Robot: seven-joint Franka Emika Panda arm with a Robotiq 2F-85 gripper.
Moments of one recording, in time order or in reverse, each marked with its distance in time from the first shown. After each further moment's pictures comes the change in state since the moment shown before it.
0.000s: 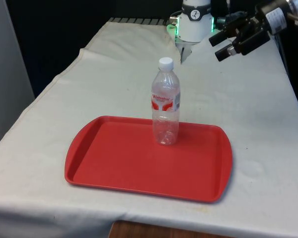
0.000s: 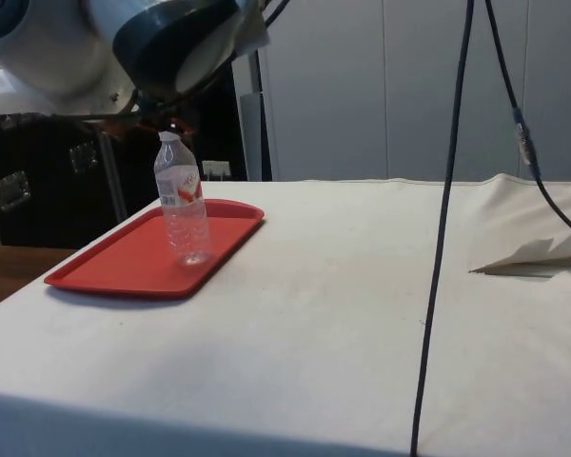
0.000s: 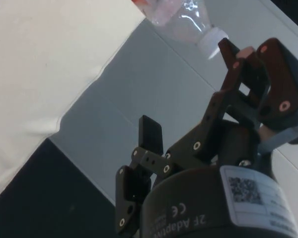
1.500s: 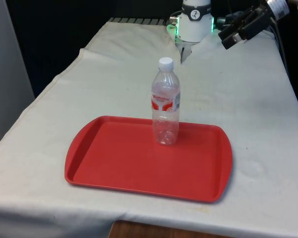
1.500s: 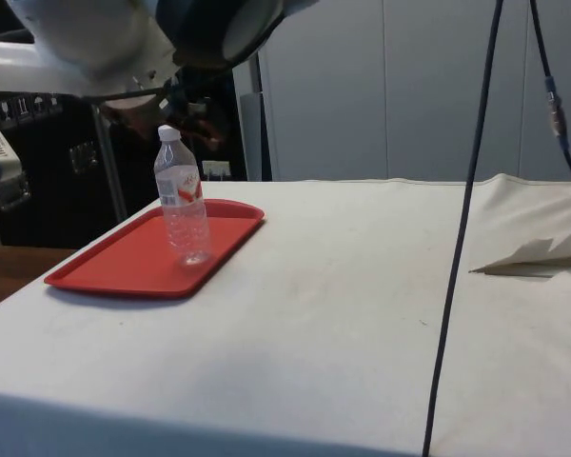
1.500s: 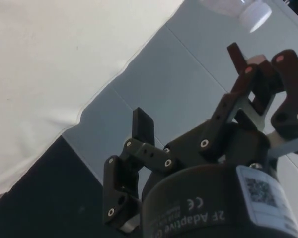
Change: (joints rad) arm -0.004 -0.145 0.015 -0.180 0.116 0.076 0.189
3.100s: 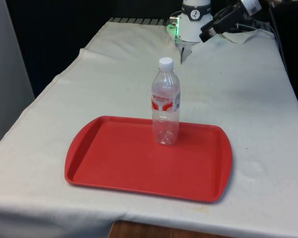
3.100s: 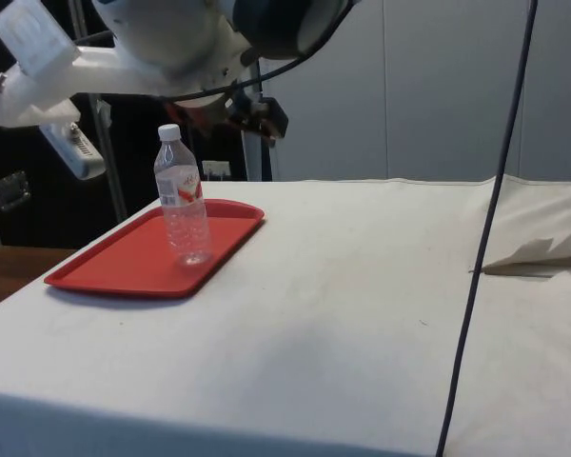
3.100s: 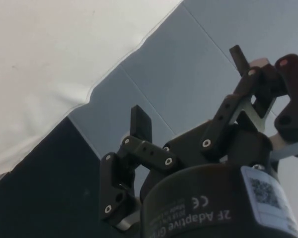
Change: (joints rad) arm -0.029 -0.174 -0.044 -0.265 0.065 0.090 0.061
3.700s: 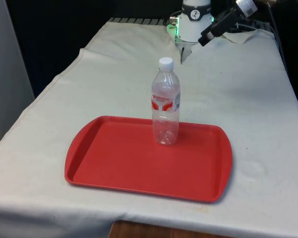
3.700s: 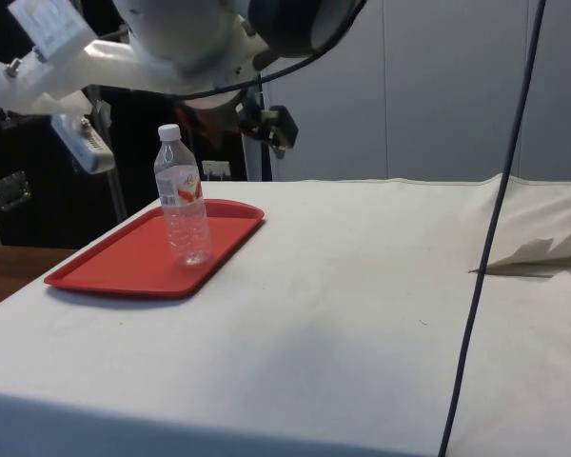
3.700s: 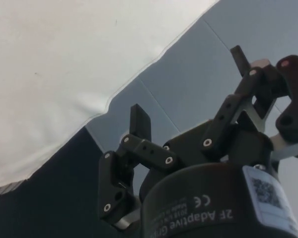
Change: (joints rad) arm -0.010 -0.038 -0.017 -0.059 0.051 0.085 0.020
